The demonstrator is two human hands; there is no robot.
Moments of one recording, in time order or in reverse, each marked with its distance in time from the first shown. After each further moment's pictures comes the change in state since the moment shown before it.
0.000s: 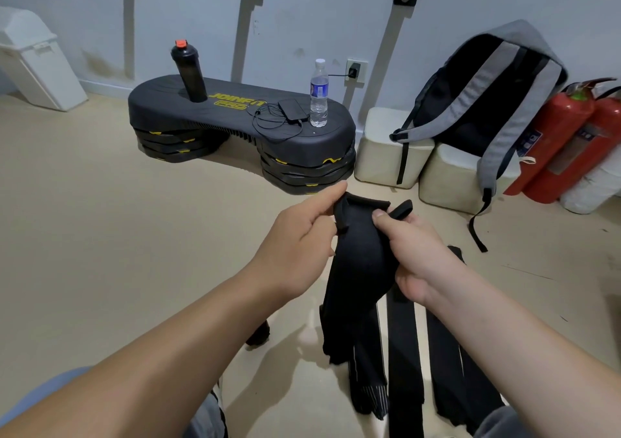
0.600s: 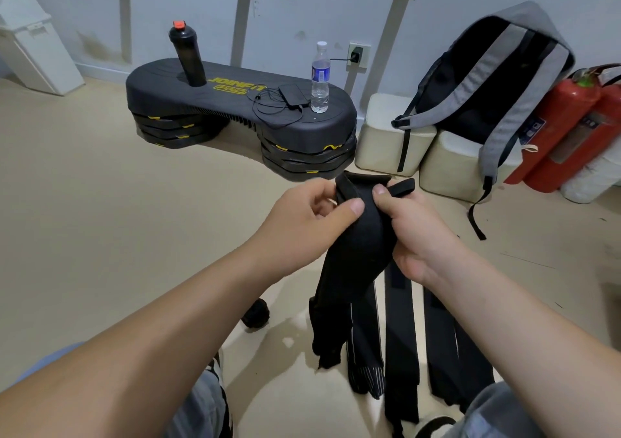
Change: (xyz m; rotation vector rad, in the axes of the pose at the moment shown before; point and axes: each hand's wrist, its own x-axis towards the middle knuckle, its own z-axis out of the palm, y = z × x) left_hand 0.009 -0.016 0.001 -0.004 -0.054 -0.018; right_hand 0.000 -0.003 0.000 0.012 -0.099 -0.065
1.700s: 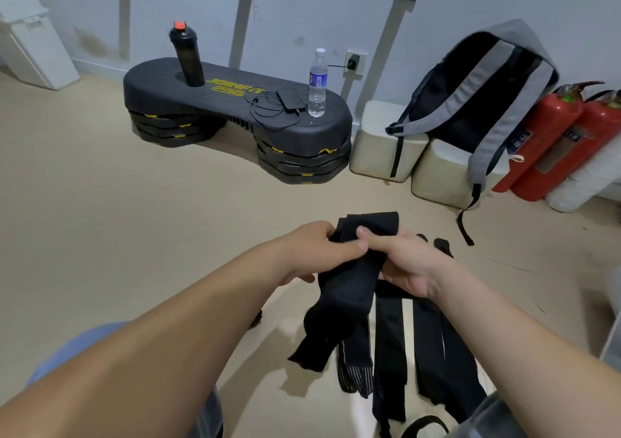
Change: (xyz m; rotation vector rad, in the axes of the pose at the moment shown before) left_hand 0.010 -0.014 0.021 0.186 -0.305 -0.479; right_hand 0.013 0.032 -0.046 -0.147 -0.274 0.184
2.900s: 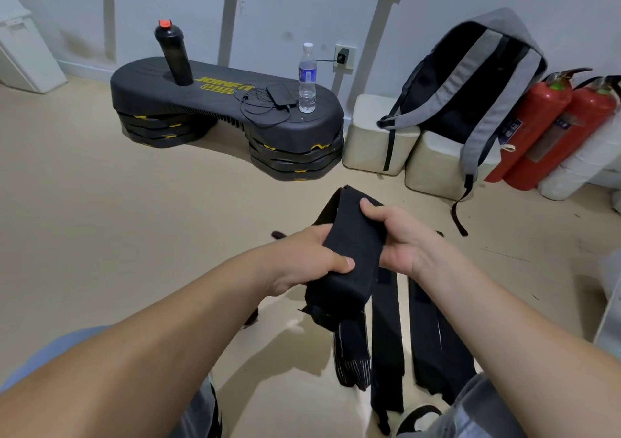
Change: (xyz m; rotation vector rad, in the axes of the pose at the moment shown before) left_hand -0.002 -0.010 0.014 -0.269 -0.165 0.096; right_hand 0.001 -0.027 0.014 0.332 0.194 0.186
